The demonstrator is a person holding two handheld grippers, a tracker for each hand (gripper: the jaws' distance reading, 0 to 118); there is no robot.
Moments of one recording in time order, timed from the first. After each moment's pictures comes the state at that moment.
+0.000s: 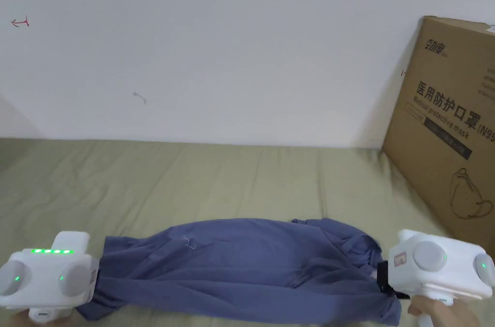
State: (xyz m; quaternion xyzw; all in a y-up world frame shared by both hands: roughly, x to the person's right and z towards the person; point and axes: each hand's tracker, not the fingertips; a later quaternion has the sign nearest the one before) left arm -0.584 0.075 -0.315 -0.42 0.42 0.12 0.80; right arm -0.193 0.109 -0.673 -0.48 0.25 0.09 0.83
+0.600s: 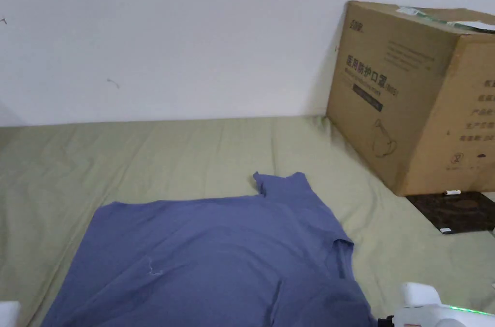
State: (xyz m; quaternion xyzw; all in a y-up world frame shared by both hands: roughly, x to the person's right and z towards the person) left arm -0.378 0.089 -0.068 -0.41 0.38 0.09 0.82; right arm 0.057 0.102 -0.433 -0.49 0.26 0.06 0.83
